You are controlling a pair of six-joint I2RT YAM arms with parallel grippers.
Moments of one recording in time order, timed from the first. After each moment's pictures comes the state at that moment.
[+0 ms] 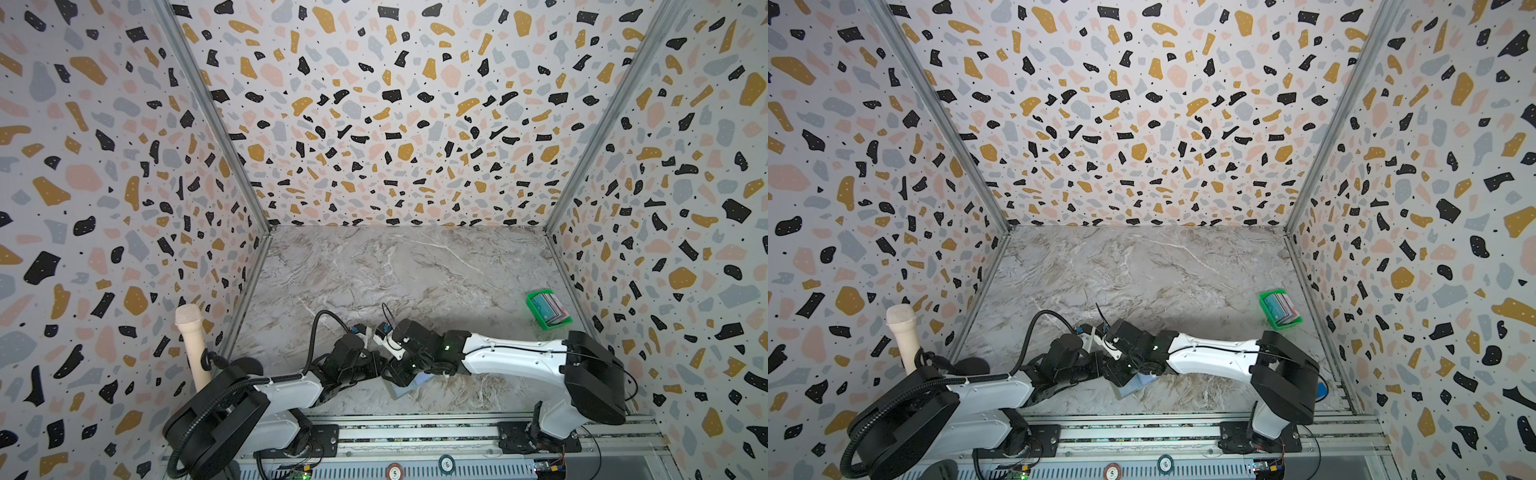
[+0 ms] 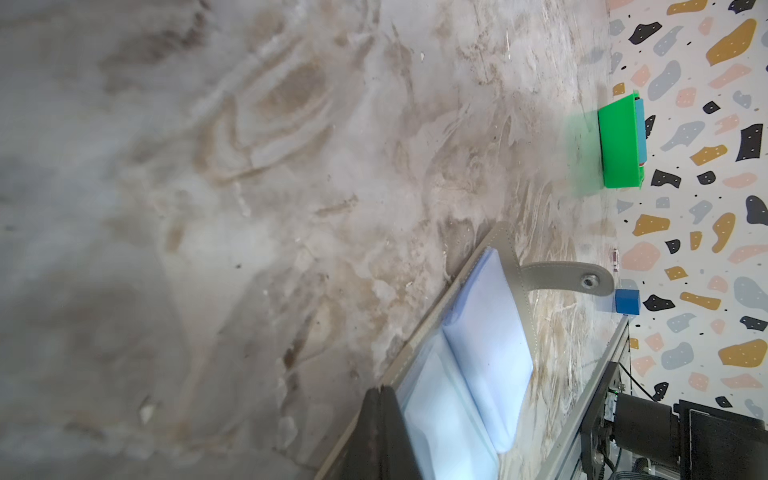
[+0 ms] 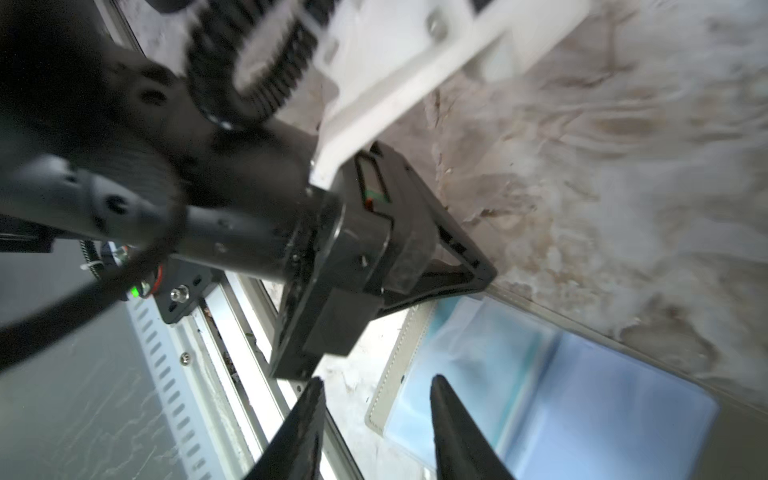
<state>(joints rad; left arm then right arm) -0.69 1.23 0.19 0.31 0.27 -0.87 1.14 1.55 1.01 -0.34 -0.17 0.37</state>
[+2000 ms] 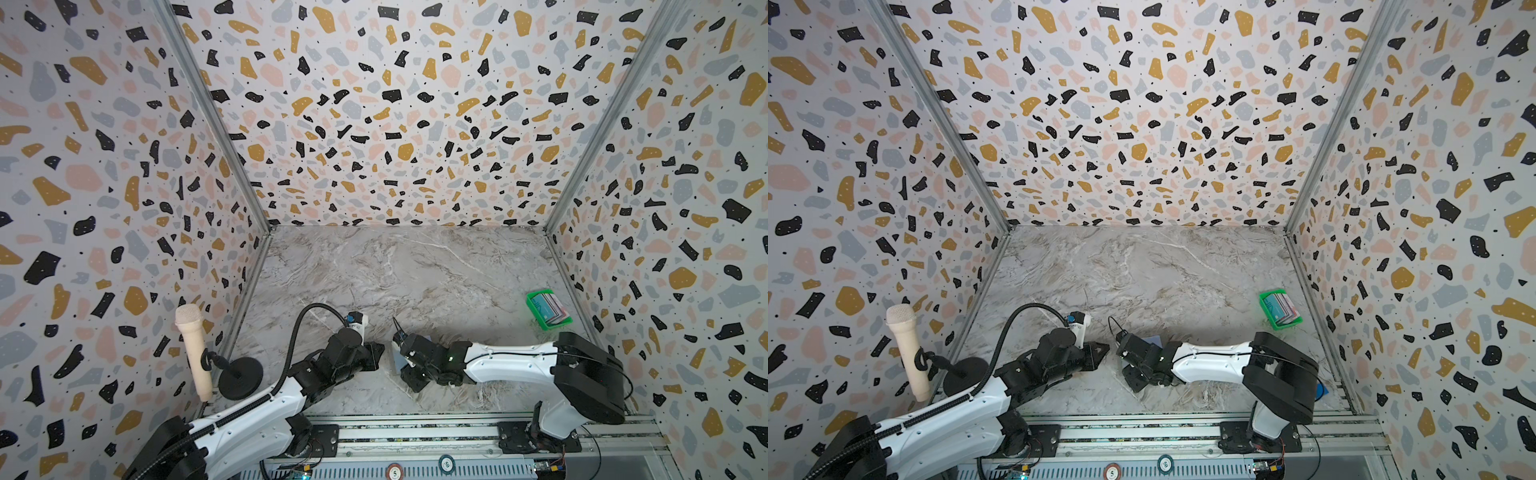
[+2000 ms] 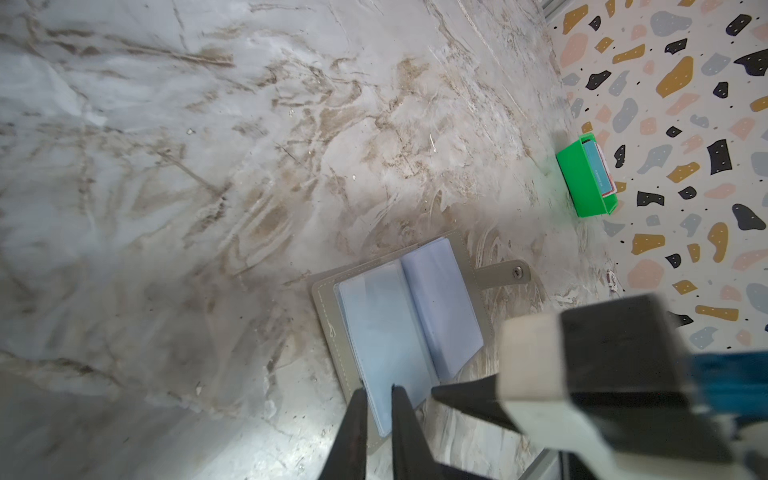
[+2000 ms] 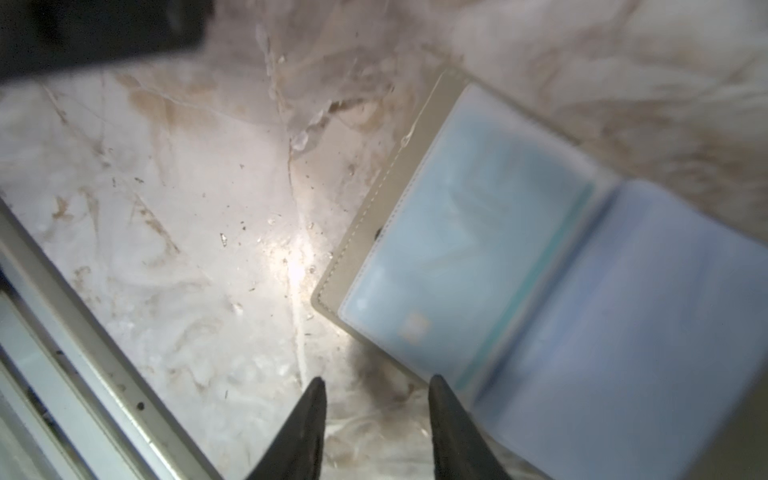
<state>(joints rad) -0.75 0.91 0.32 -0.04 0.09 -0.77 1.13 1.55 0.86 -0.33 0.01 0.43</state>
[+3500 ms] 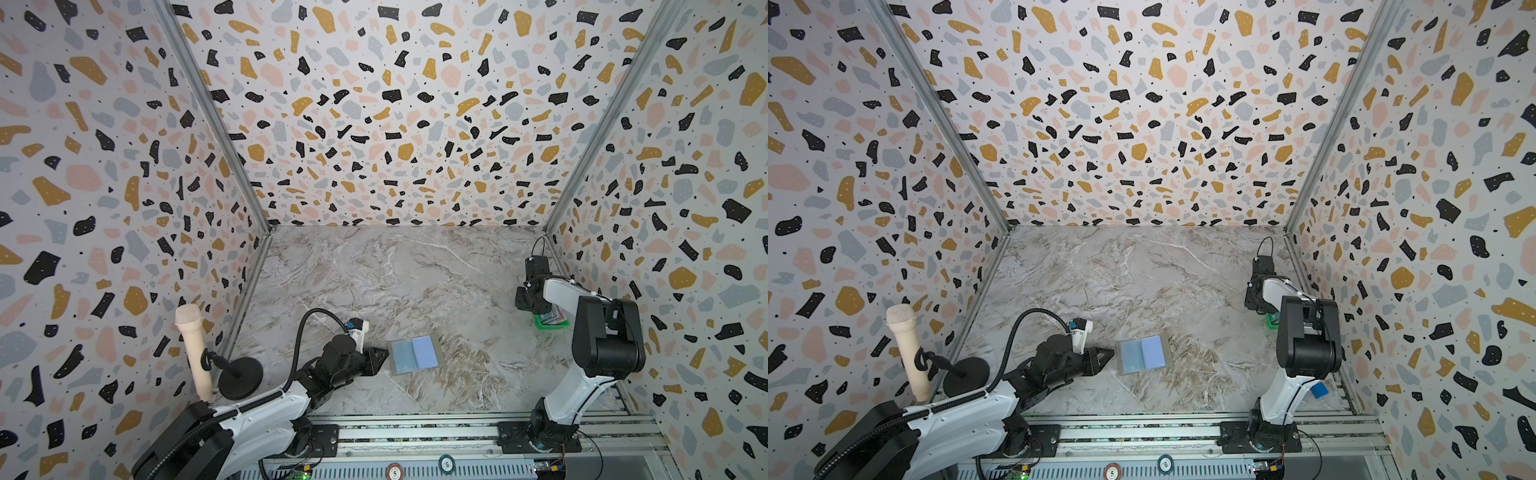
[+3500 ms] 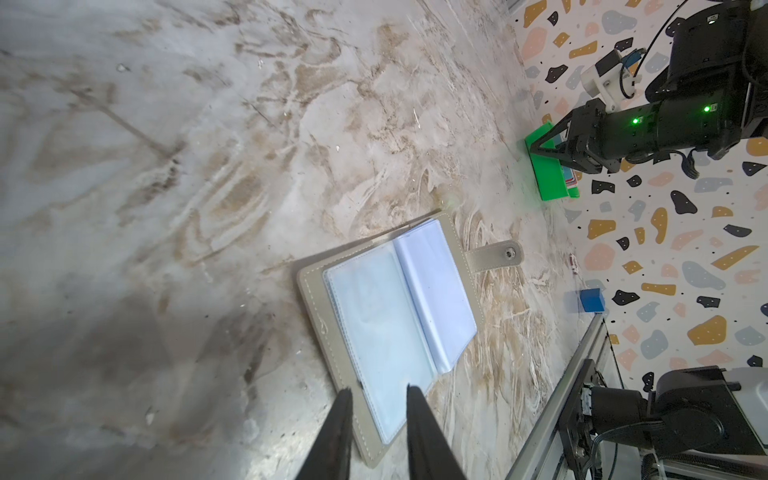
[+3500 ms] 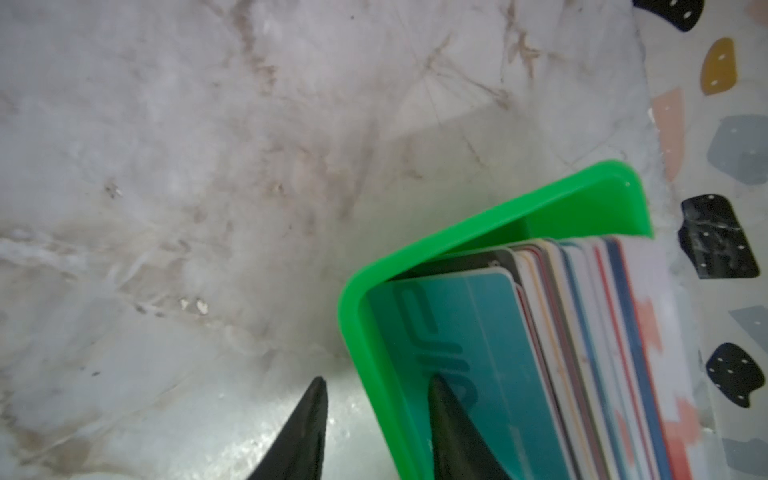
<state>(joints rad) -0.68 1.01 0.17 0.28 0.24 -0.77 -0.06 1.77 1.06 -0.48 0.25 0.17</state>
